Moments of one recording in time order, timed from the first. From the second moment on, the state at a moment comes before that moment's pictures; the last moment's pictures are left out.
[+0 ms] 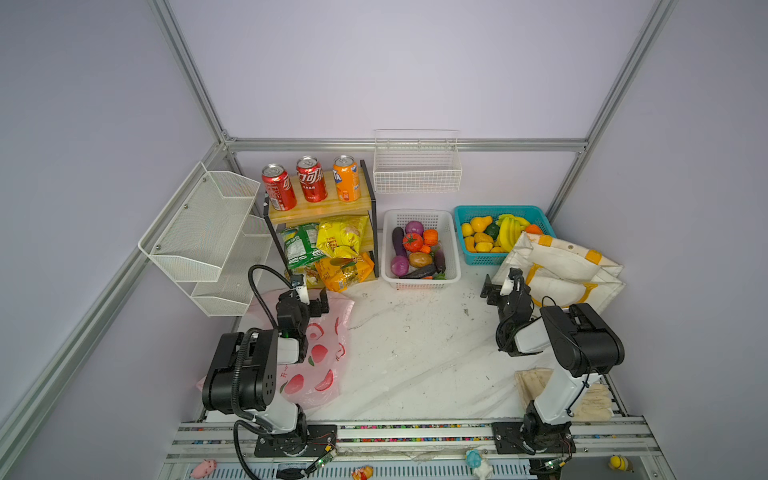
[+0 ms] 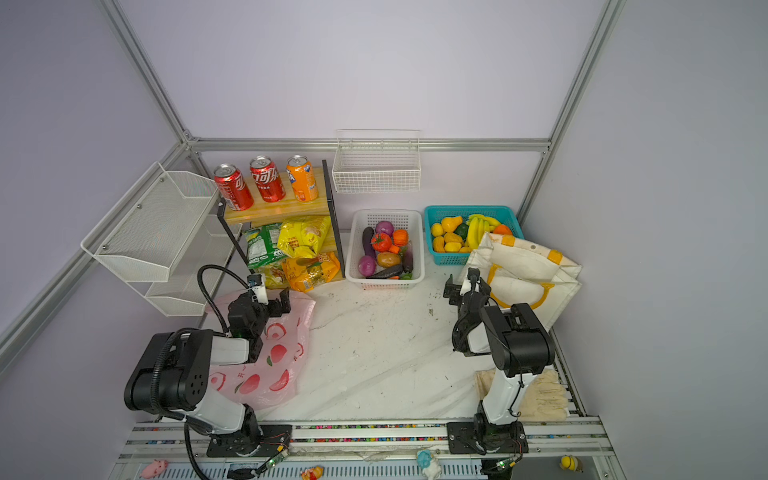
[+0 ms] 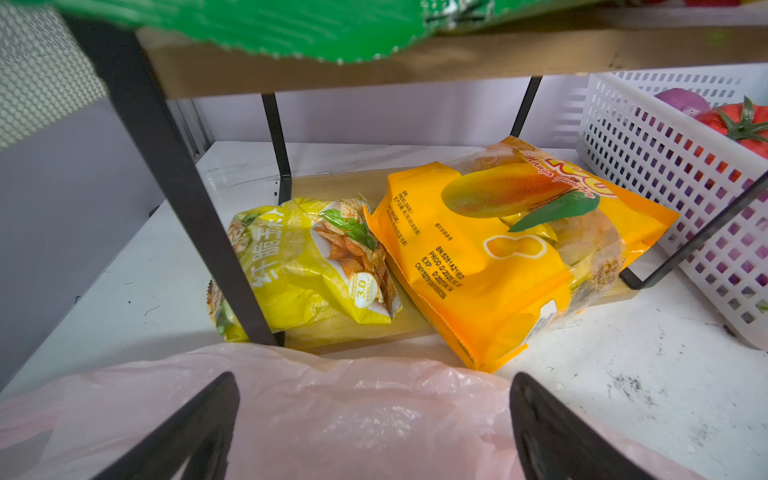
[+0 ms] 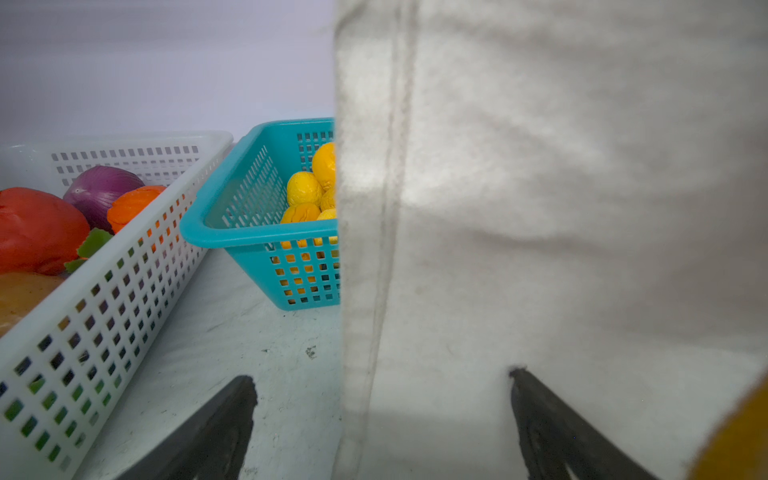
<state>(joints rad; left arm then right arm) 0.08 1.57 0.39 0.91 0.04 0.00 0.12 1.80 0.45 1.23 0.25 0.05</state>
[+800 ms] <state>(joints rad) 0.06 1.00 0.33 0.57 -0.09 -0.35 0.32 1.28 0.56 0.79 0.30 0.16</state>
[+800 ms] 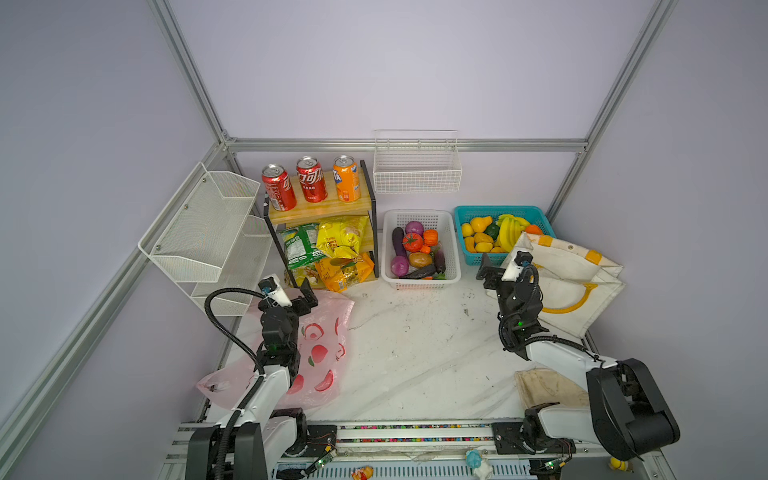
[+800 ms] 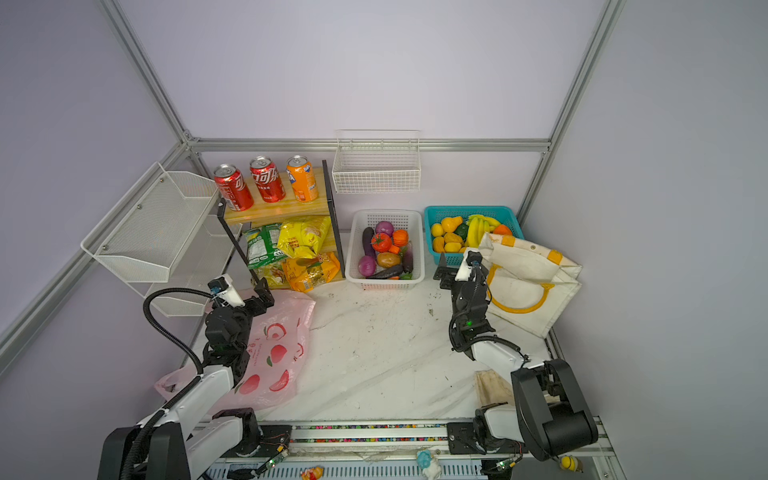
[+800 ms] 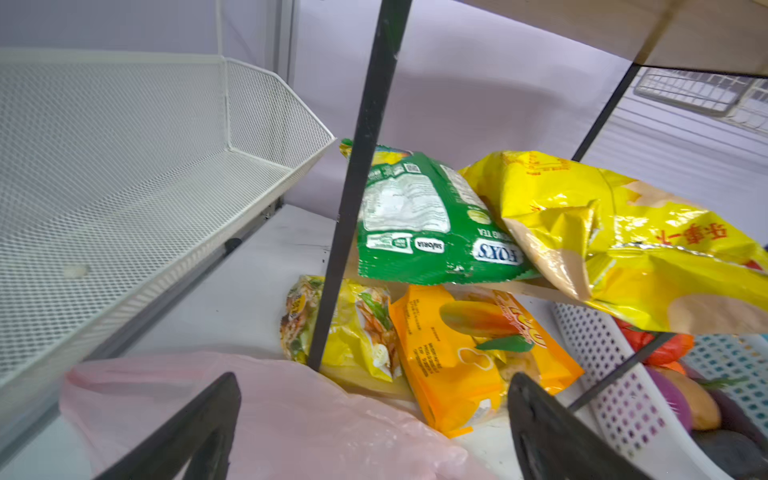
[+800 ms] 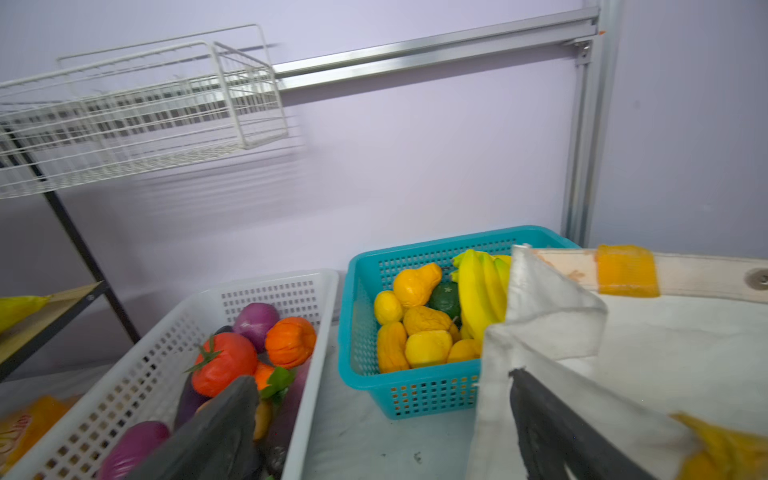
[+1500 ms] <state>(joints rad) -0.38 0.99 0.62 0.03 0.12 -0.54 0.09 1.64 1.46 -0.29 0.39 0.23</state>
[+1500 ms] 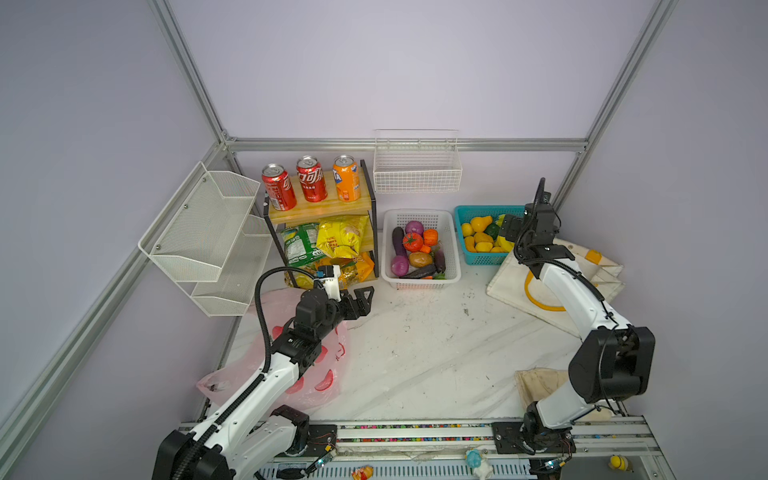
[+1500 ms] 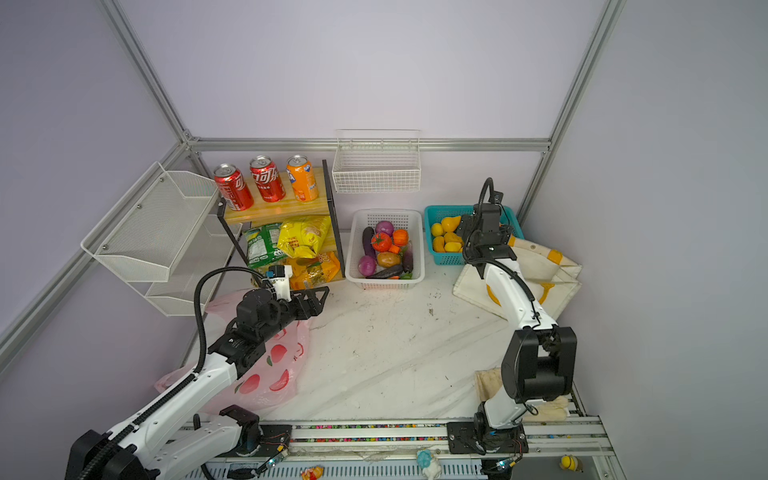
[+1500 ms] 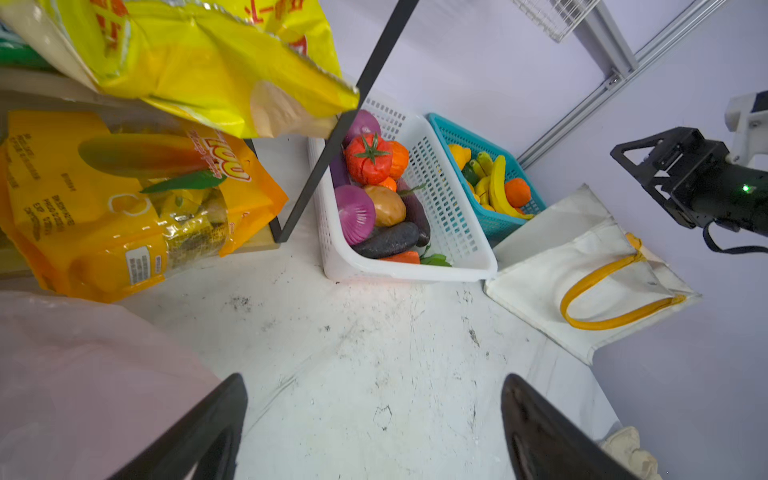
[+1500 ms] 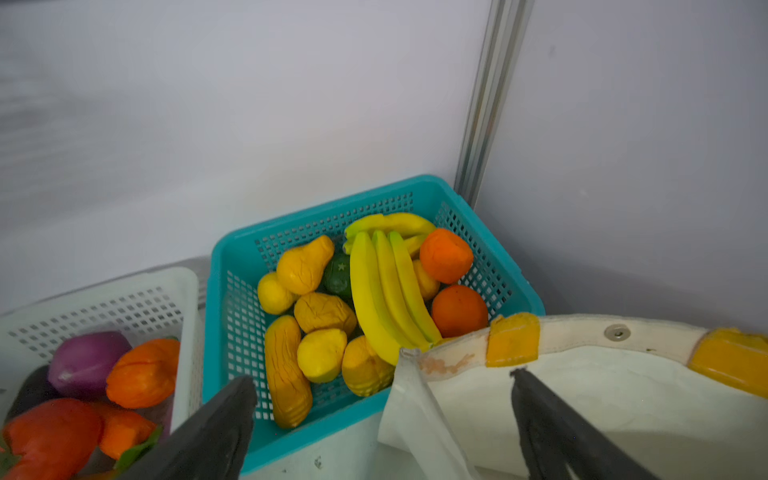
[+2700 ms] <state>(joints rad) -0.40 1.02 0.62 0.05 0.07 -0.55 0.02 1.45 1.28 -0.47 0.04 0.30</state>
